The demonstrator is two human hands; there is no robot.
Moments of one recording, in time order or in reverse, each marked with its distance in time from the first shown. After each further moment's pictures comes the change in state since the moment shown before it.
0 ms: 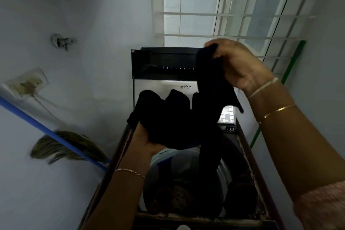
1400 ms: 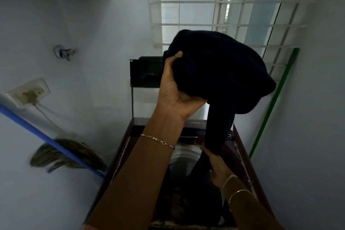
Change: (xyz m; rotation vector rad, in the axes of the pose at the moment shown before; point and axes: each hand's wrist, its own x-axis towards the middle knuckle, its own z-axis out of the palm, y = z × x) left_hand -0.049 0.010 0.138 0.053 -0.582 -0.121; right_hand -0.095 0.244 -0.043 0.237 0.475 0.636
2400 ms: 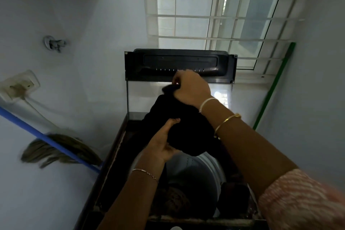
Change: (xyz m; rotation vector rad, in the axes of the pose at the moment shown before) left_hand -0.005 -0.059 -0.148 0.242 0.376 -0.224; right_hand -0.050 -0.159 0.132 -1.400 0.102 -1.063
